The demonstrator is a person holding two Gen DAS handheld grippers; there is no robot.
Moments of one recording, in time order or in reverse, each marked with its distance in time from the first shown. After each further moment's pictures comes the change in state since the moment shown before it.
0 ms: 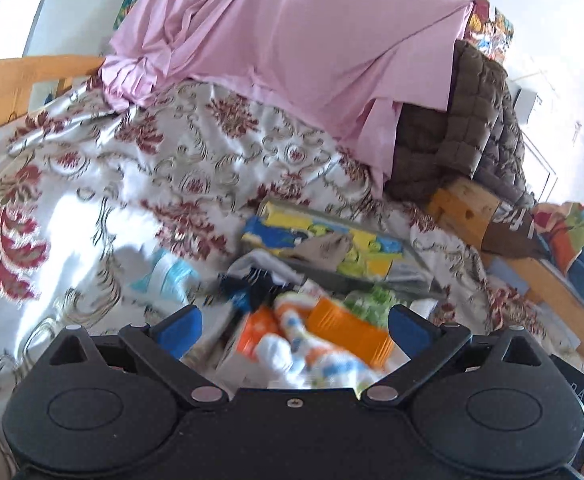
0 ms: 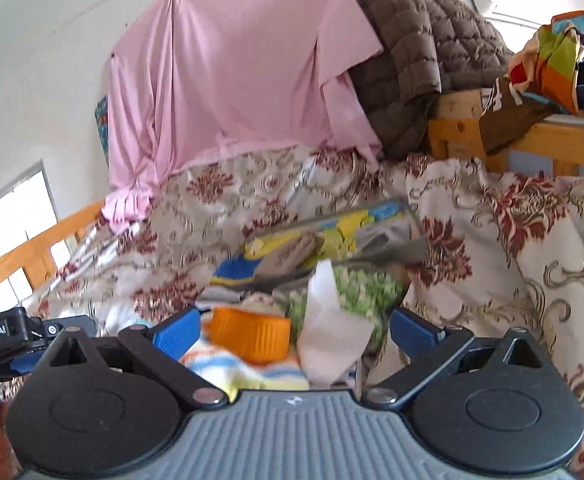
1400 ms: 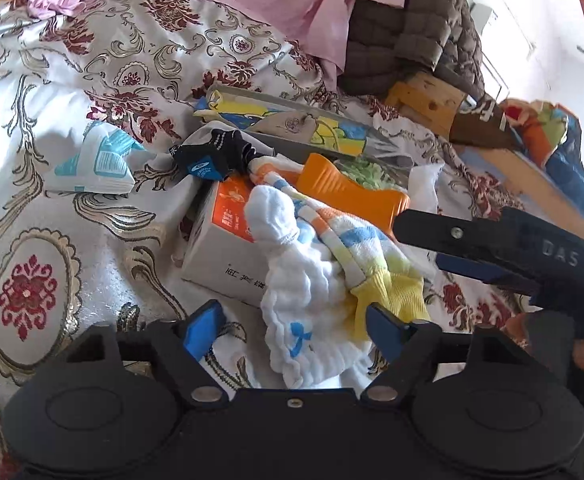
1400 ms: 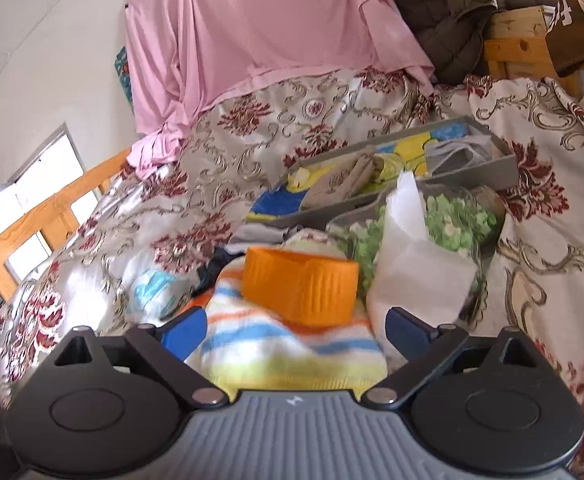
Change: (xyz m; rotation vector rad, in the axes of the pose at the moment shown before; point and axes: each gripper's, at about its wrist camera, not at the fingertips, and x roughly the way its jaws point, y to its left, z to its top) left arm 0.078 0.032 -0.062 0.082 0.252 -0.199; right arm 0.096 0.015 -0.019 0.036 0.172 0.151
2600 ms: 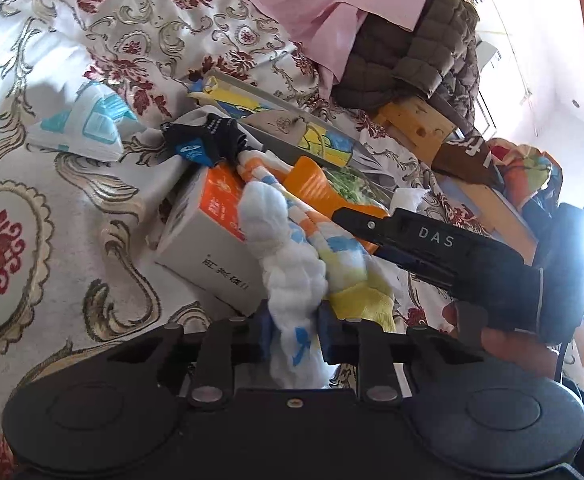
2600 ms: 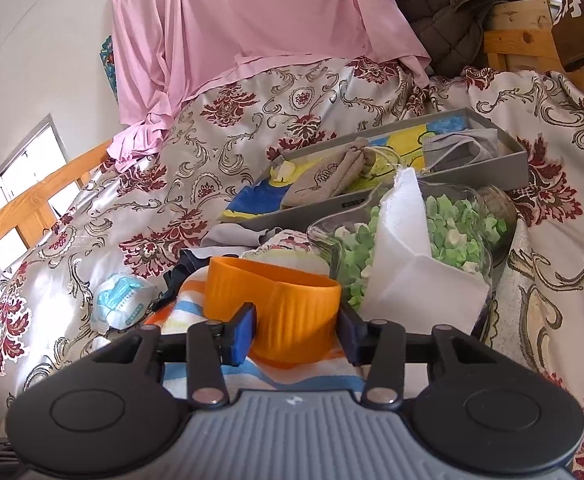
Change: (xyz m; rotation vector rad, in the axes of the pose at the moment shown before) left arm 0.005 0.016 -0.003 -0.162 -0.008 -0.121; right arm 0.039 -0.006 0.007 -0.012 0.031 -0.045
